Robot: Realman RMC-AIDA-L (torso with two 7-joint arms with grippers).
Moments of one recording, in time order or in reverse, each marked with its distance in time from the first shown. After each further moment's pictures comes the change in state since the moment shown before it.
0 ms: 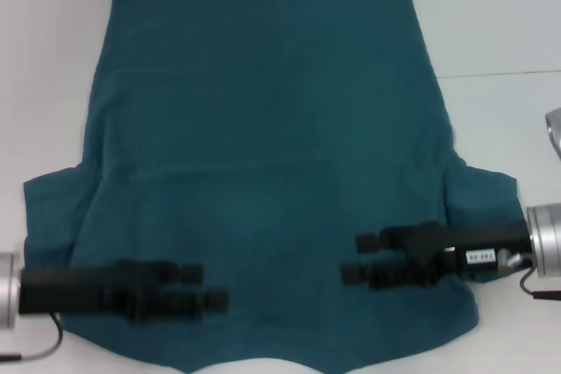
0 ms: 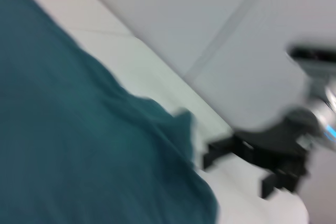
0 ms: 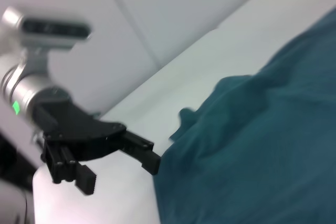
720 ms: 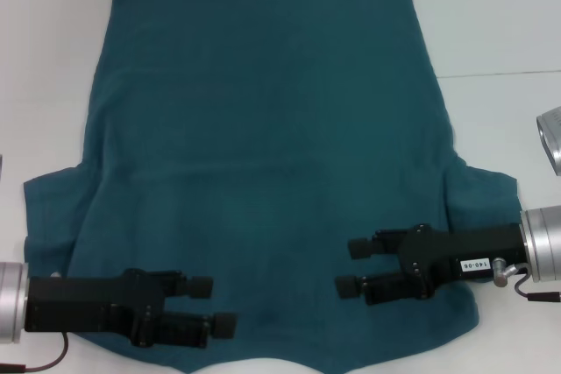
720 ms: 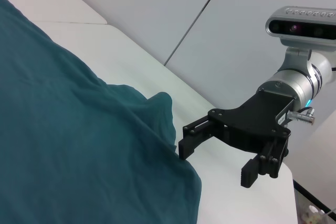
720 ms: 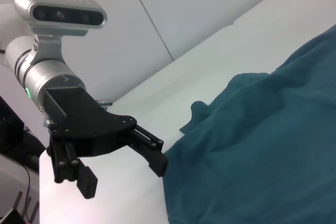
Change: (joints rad) left arm 0.003 -0.004 0.031 0.000 0.008 0.018 0.091; right arm 0.005 0.006 -0.024 -0.001 -0.004 -0.009 -0.085
